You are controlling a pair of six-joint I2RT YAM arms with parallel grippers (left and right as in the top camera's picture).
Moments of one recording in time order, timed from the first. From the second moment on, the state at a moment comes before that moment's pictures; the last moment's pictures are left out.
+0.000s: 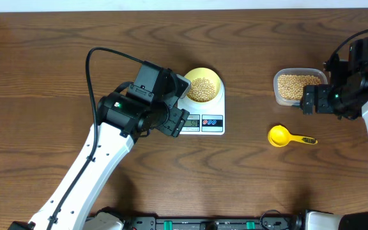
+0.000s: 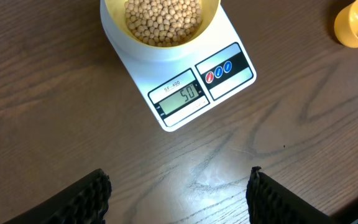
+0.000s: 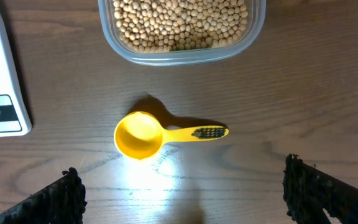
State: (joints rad) left arm -0.46 1.37 1.29 -1.04 0.15 0.09; right arm -0.13 1.48 1.44 -1.27 -0.05 -0.05
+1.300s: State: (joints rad) left arm -0.46 1.37 1.29 -1.04 0.15 0.09; right arm -0.13 1.48 1.44 -1.27 -0.05 -0.05
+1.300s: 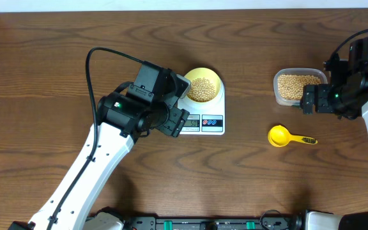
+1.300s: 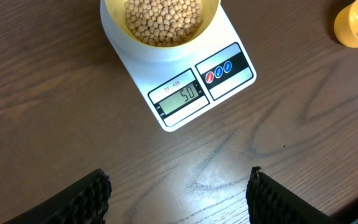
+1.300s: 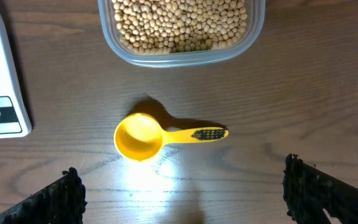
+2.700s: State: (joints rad) left arm -0.46 1.37 1.29 -1.04 0.15 0.09; right arm -0.13 1.48 1.44 -1.45 0.11 0.70
